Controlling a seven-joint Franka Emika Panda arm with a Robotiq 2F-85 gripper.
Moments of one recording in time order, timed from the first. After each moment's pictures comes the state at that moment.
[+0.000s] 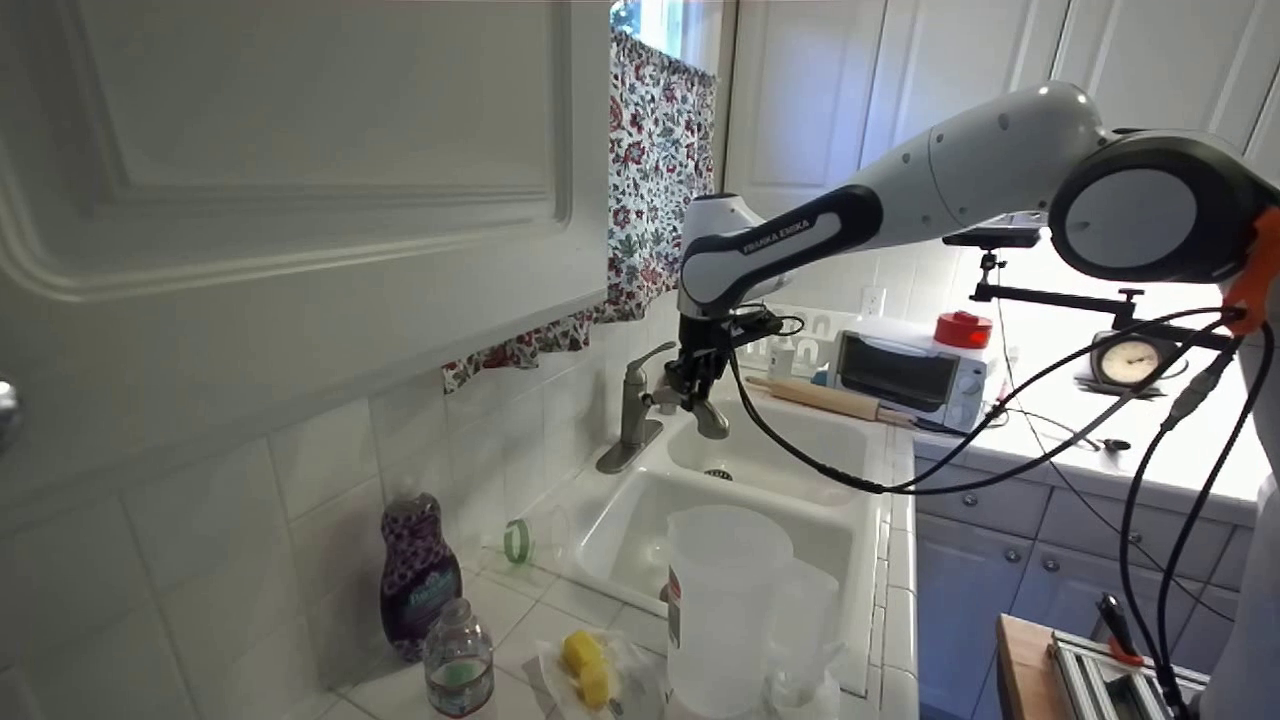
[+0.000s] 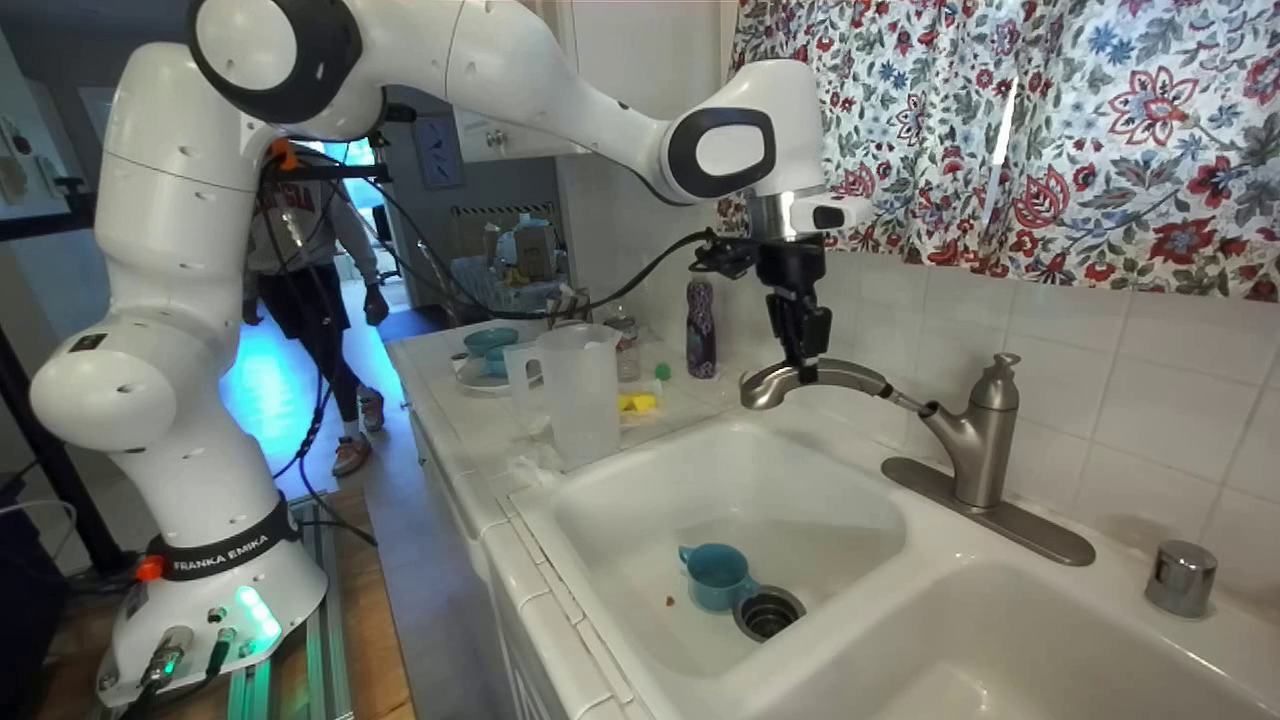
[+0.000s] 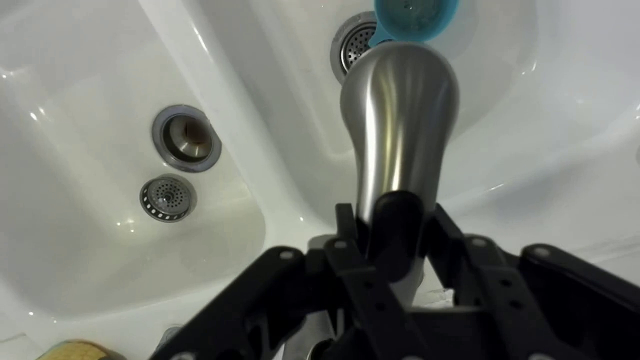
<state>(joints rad) -0.16 0.43 -0.25 -1.61 -0.01 2.15 0.06</state>
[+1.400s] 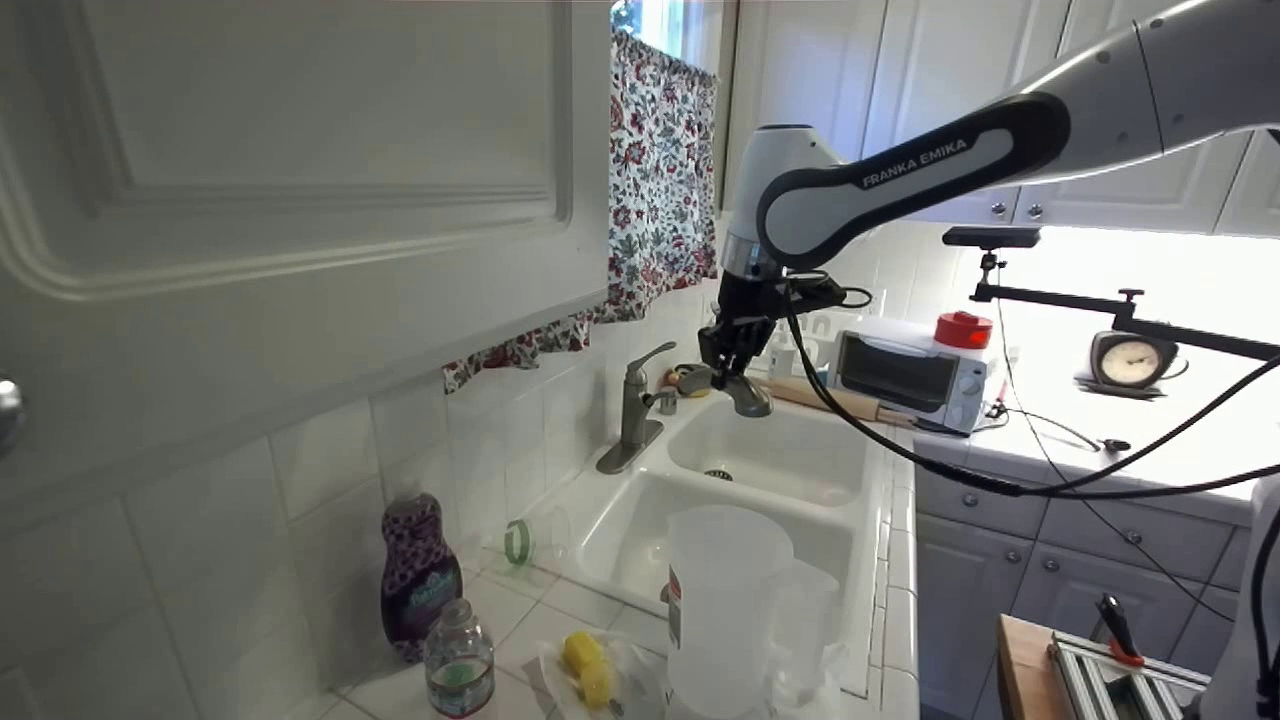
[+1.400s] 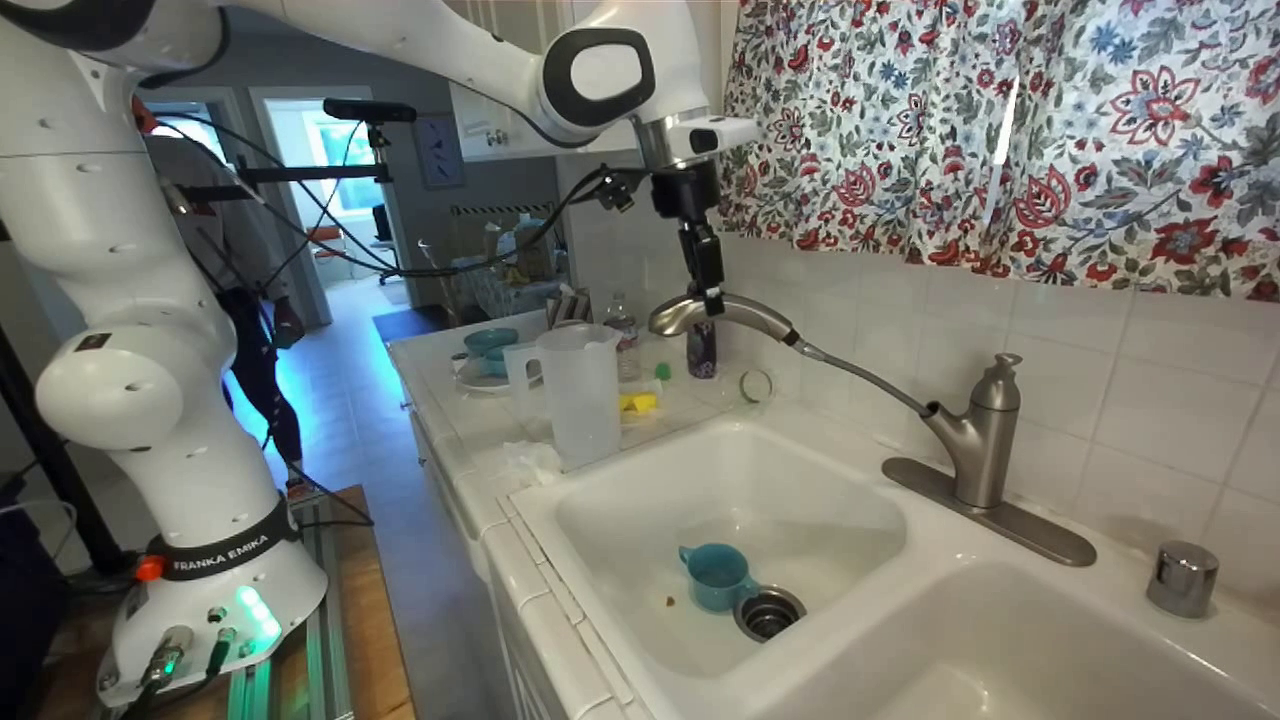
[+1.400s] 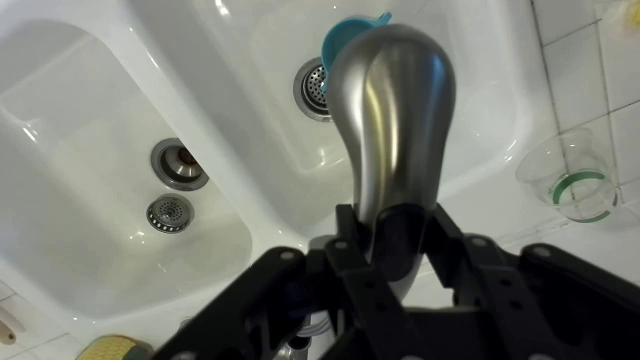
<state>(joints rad) -0.12 0.00 -0.18 -1.99 -0.10 2.18 0.25</state>
